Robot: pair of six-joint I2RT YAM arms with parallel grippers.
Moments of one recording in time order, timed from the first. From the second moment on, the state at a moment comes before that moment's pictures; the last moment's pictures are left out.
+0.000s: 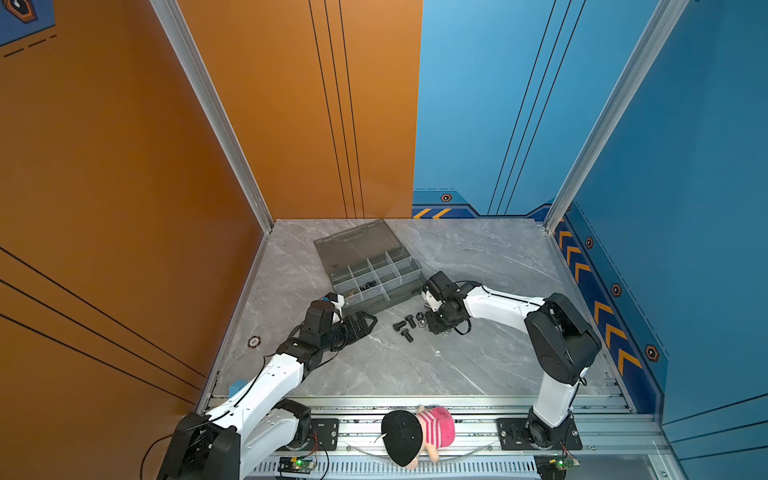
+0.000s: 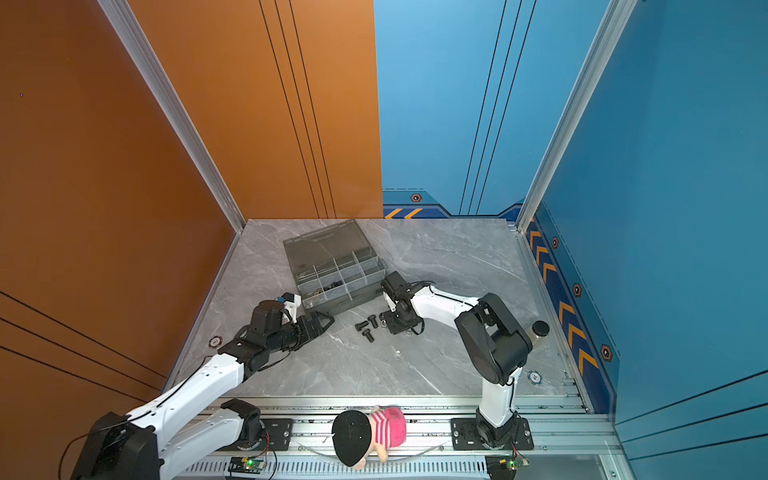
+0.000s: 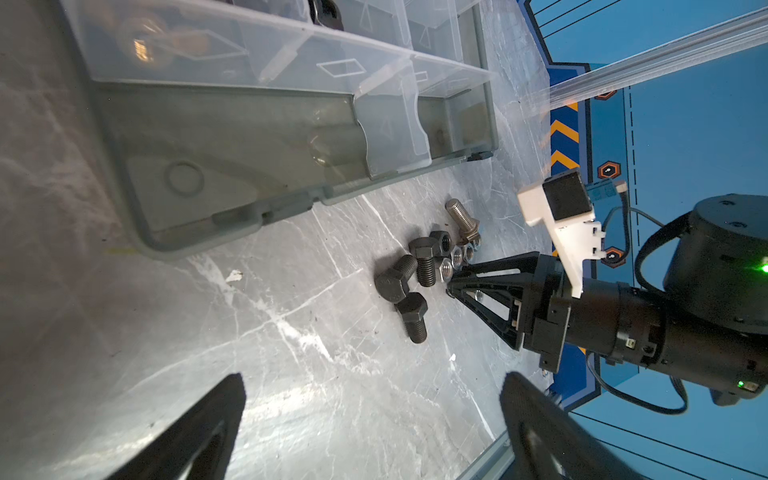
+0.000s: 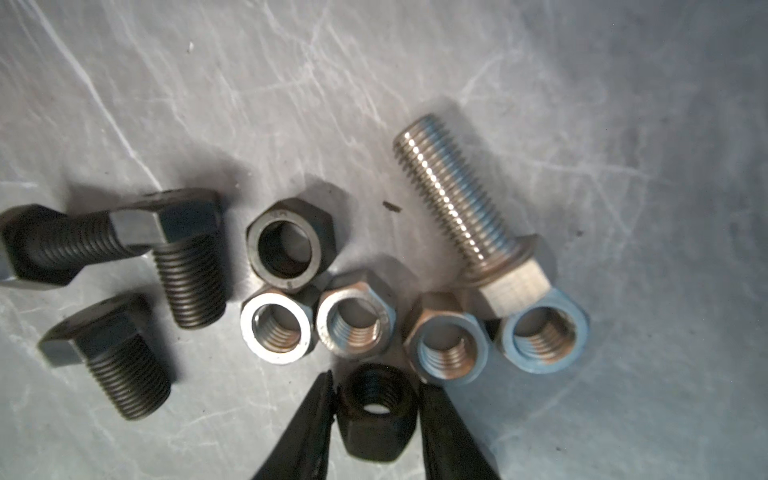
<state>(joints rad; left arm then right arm) -0.34 1.00 0.41 -0.10 0.37 -0.84 0.65 1.83 1.14 -0.60 -0.06 0.23</state>
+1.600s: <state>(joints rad) -0.33 0.91 0.41 -0.11 0.37 -0.84 0.65 2.11 1.80 -0.44 -0.11 0.13</state>
